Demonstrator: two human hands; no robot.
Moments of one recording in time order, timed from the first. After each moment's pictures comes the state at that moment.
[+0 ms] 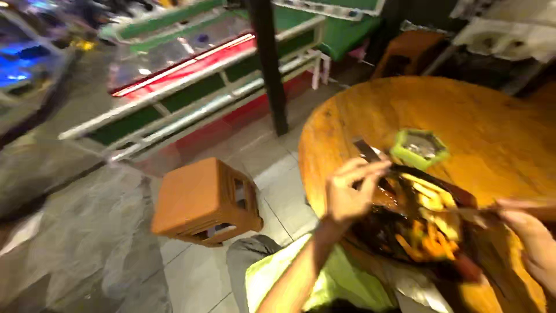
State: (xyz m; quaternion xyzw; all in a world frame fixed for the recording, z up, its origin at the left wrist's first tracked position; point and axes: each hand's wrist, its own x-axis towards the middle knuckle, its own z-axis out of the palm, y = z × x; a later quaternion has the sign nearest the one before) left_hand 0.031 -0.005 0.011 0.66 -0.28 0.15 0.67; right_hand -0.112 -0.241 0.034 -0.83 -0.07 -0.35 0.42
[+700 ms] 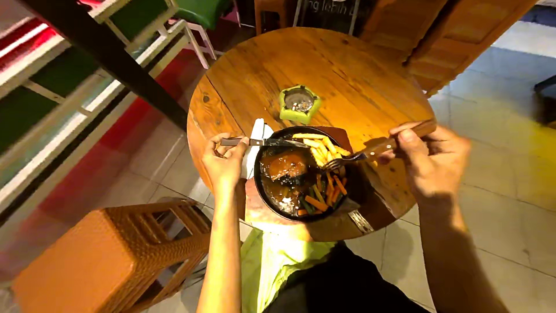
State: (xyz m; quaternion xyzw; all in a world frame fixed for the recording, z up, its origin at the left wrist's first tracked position) left_hand 0.080 -0.003 -0.016 0.78 -0.12 -0.04 0.62; right_hand -0.159 -0.258 0.020 -0.73 0.13 -0.41 0.54
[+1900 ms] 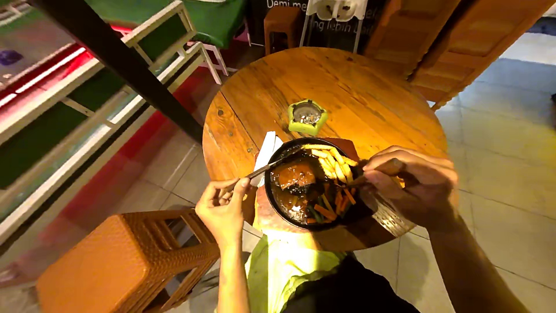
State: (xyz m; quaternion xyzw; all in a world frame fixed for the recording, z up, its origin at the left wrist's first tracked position) left_hand 0.044 0.052 -0.033 0.70 -0.20 0.12 0.68; right_hand -0.148 -0.229 0.036 -0.84 -0.02 -0.36 0.40
